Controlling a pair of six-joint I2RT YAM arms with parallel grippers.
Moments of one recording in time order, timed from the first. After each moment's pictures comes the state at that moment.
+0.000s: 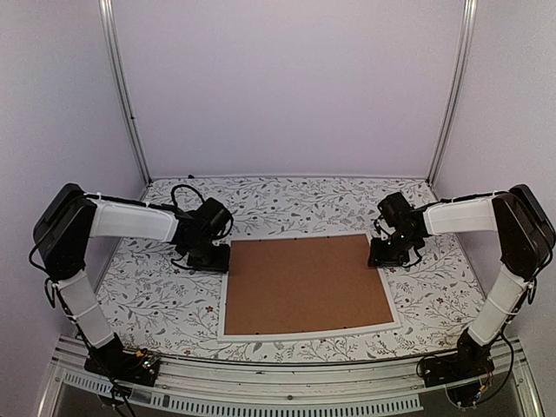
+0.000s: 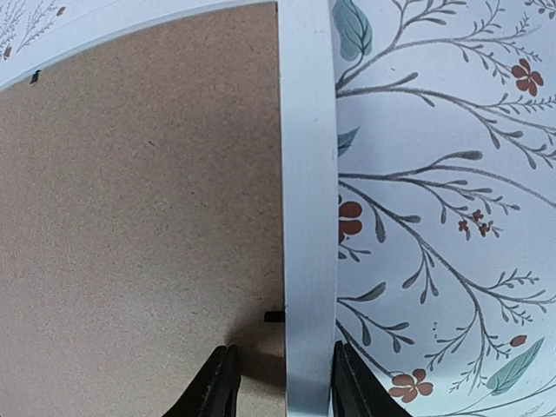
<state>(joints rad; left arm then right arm) -0.66 1.77 1.02 -0.48 -0.11 -0.53 0.45 1.73 0.97 -0.45 -0.04 0.40</state>
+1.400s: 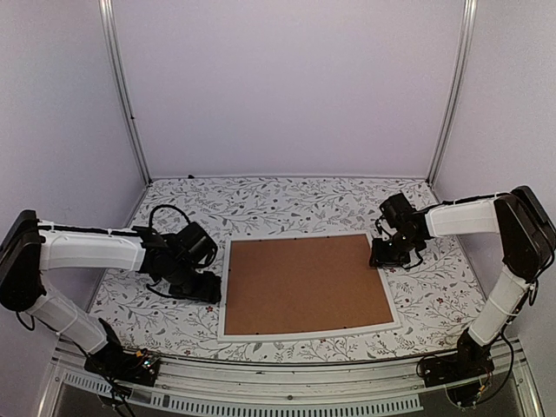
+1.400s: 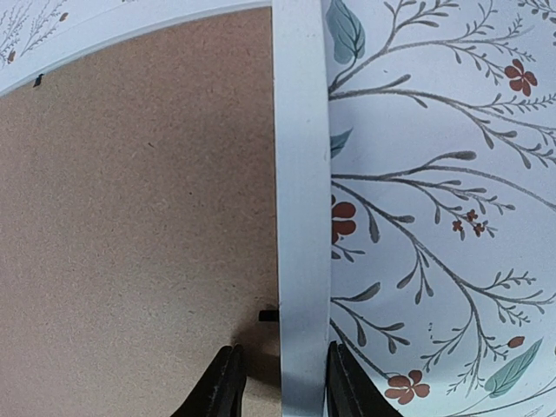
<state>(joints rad) -0.79 1.45 0.77 -0.59 -0.06 -0.65 0.45 1.71 0.94 -0.41 -0.04 0.40</state>
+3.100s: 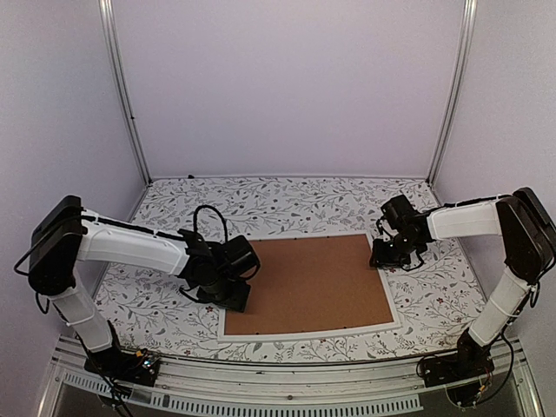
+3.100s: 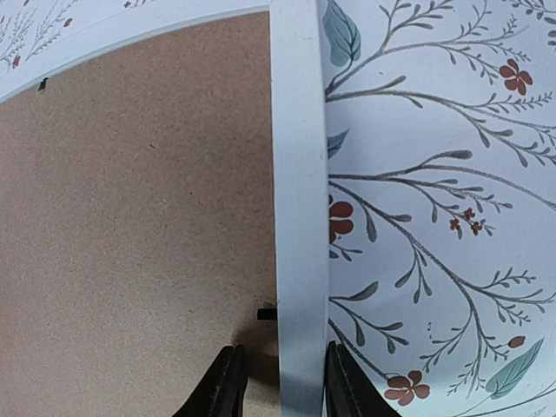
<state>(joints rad) -1.00 1.71 0.97 -0.63 -0.20 -0.75 0.45 1.69 0.90 -0.38 -0.04 0.41</state>
